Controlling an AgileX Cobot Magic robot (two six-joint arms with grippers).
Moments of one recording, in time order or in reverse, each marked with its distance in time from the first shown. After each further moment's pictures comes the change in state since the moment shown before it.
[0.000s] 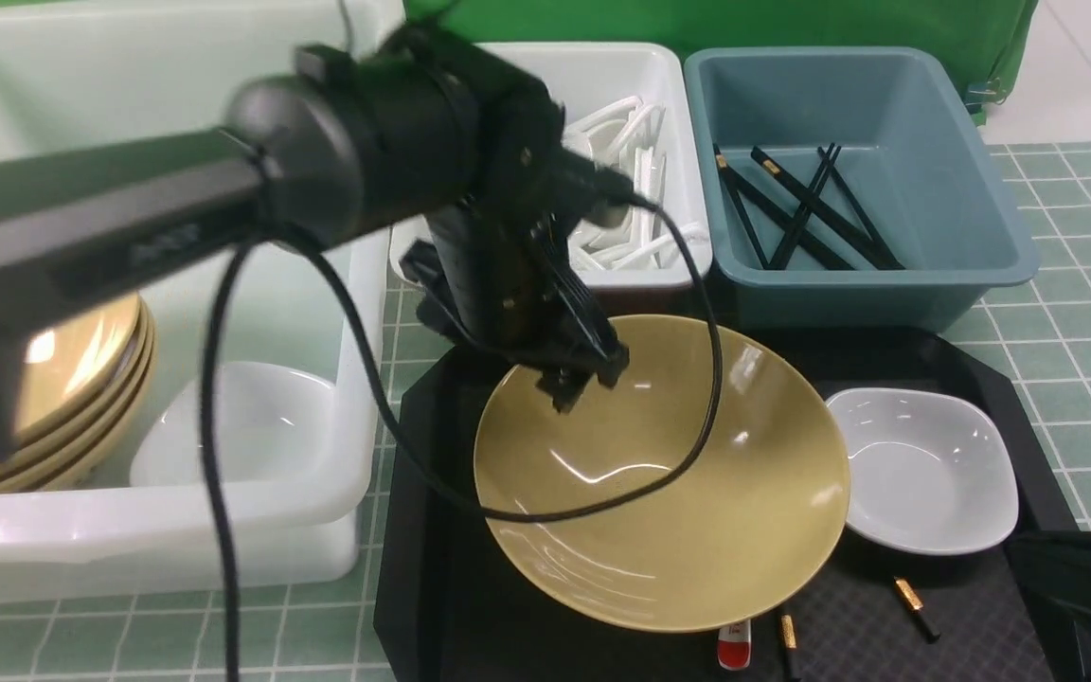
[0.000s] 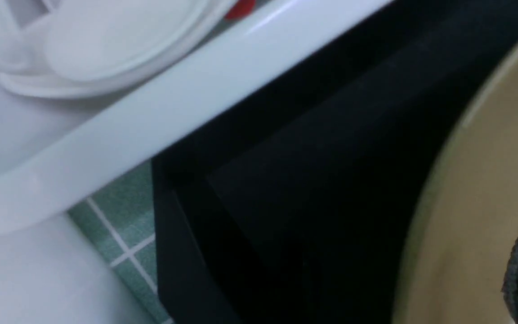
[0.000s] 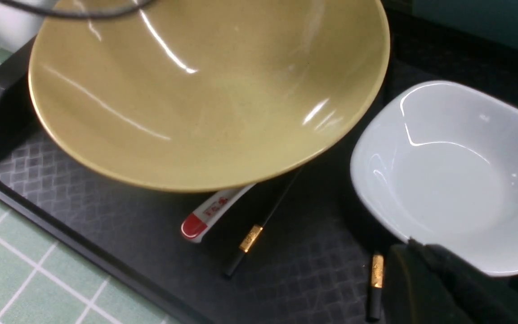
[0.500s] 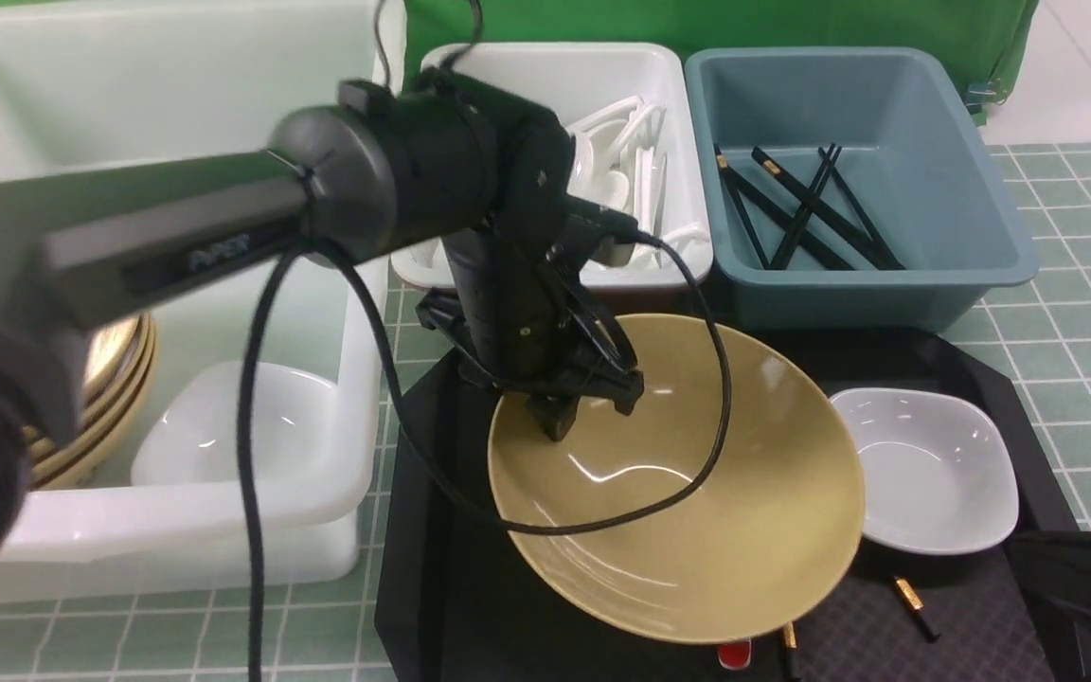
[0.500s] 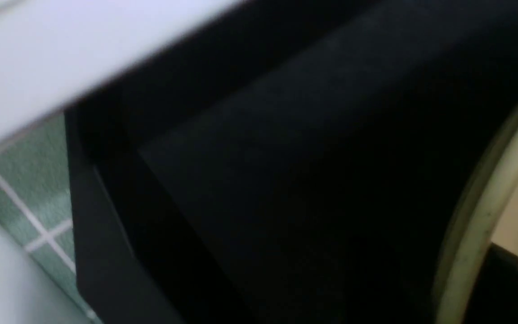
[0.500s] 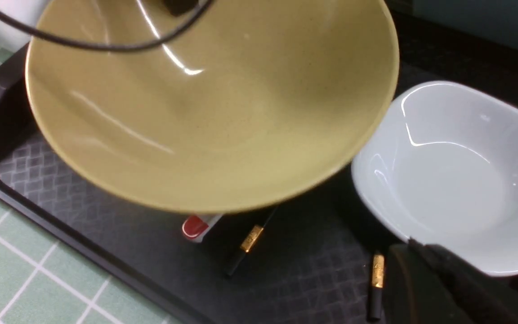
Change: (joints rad) right arm 0.000 0.000 0.000 0.000 -0.001 0.000; left arm 0.005 0.013 -0.007 -0.114 0.051 0.006
